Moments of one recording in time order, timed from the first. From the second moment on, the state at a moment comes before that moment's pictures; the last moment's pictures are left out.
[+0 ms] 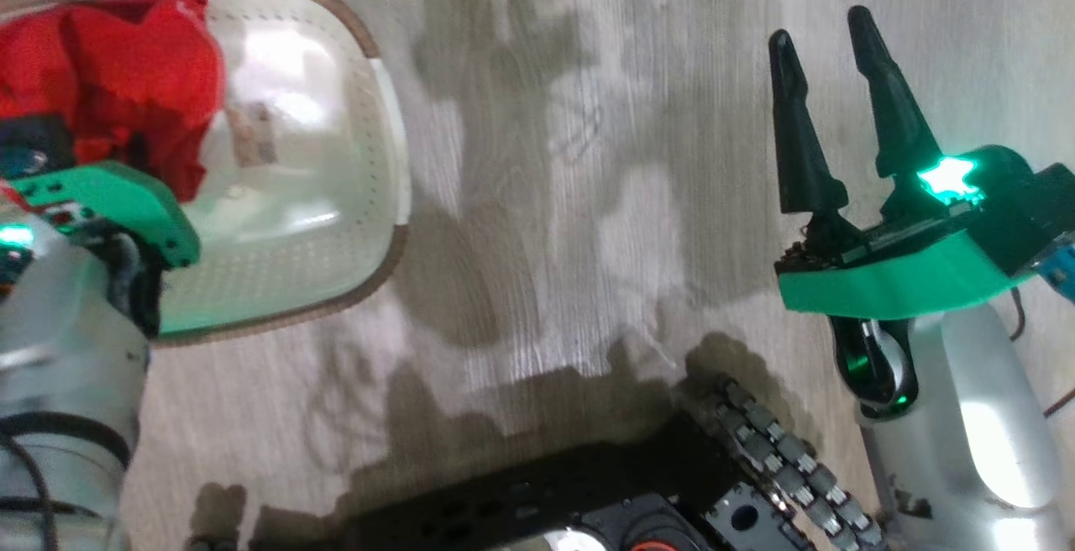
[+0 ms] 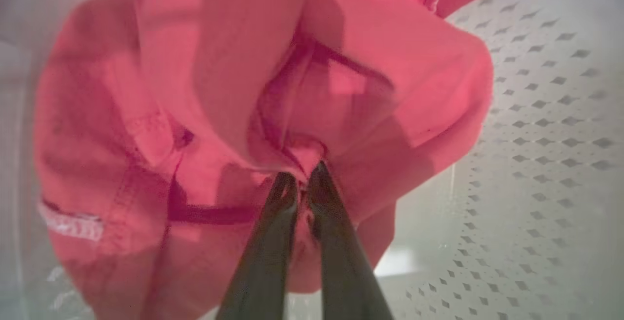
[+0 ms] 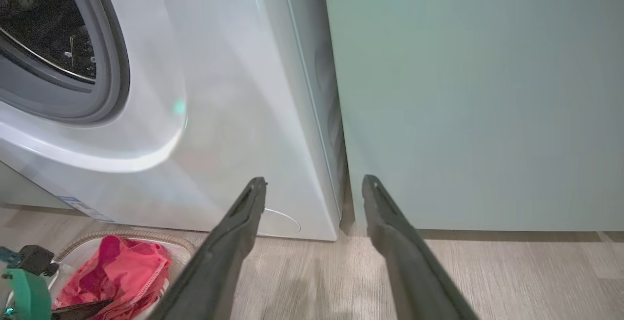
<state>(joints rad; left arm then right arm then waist) -0.91 0.27 -0.29 1.25 -0.55 -0.03 -0.24 -0.36 -0.05 0.14 -0.04 0.32 0.13 -0.25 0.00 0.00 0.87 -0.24</state>
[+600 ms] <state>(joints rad) -0.53 0.21 -0.16 0.61 -0.45 0.05 -0.25 -0.31 -0.05 0.05 0.03 0.25 0.13 -0.25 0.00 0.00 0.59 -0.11</state>
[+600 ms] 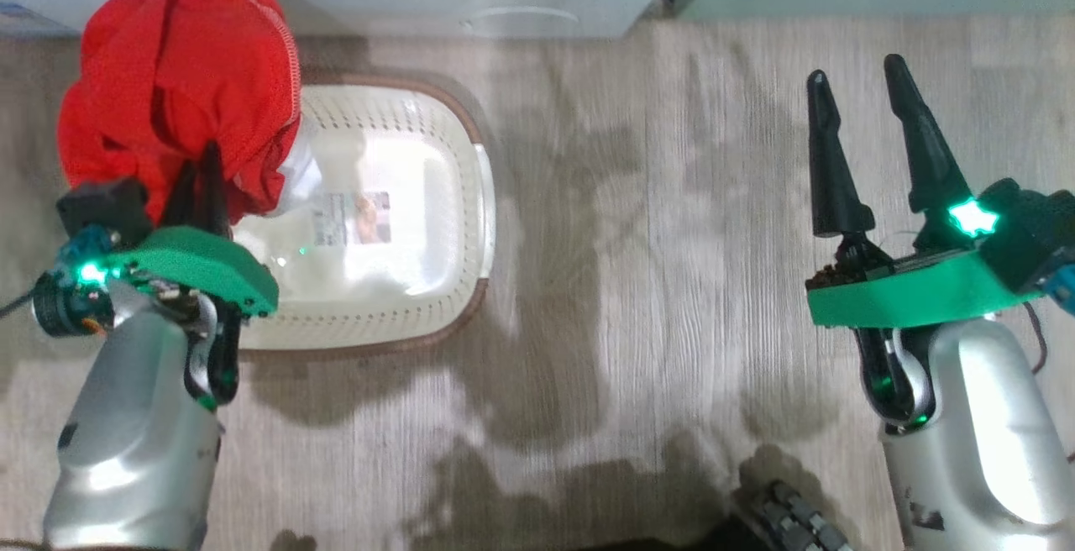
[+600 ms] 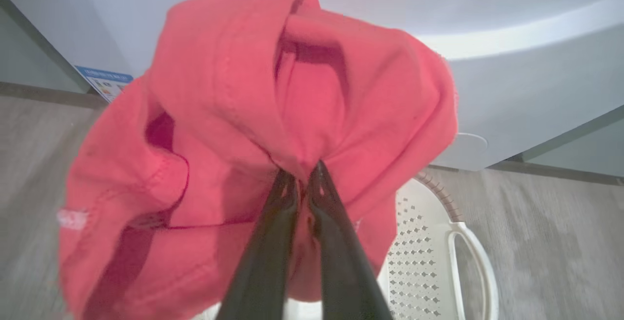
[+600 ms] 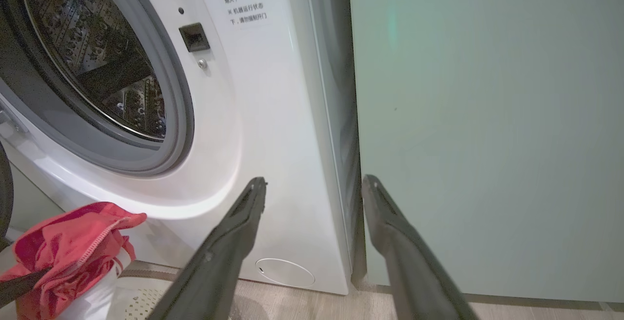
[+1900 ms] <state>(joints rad) -0.06 0.25 -0.20 -0.05 -0.33 0.16 -0.13 0.00 -0.05 -0.03 0.03 0.23 0.13 -0.15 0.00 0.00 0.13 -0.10</state>
